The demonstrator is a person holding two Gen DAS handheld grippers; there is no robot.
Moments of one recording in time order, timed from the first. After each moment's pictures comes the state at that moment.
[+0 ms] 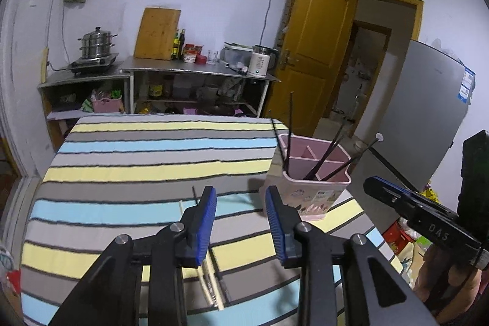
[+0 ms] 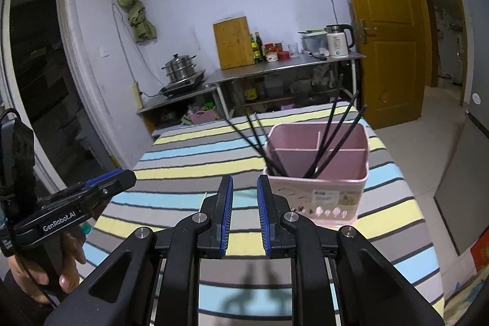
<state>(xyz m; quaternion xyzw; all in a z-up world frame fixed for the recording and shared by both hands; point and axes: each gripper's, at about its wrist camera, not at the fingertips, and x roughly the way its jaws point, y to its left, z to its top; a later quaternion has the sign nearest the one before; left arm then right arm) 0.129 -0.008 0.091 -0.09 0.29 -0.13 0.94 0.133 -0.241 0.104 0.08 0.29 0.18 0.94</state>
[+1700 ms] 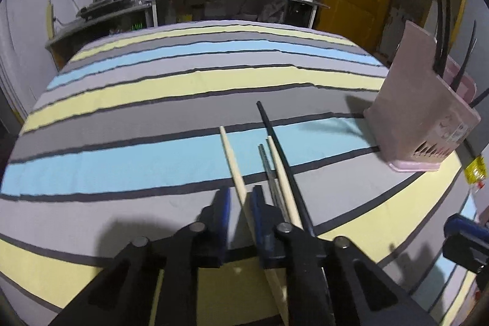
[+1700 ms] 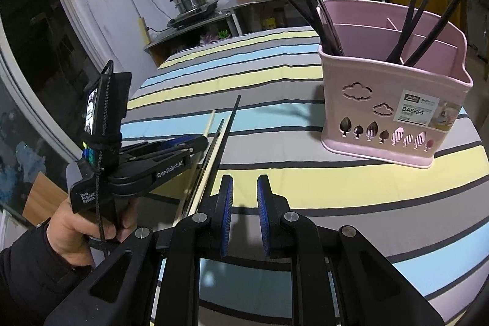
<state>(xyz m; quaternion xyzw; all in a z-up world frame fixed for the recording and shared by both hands) 0.249 0.003 -0.079 -0.03 0.44 -0.05 0.89 0.171 -0.182 -0.016 0.06 0.43 0.23 0.87</state>
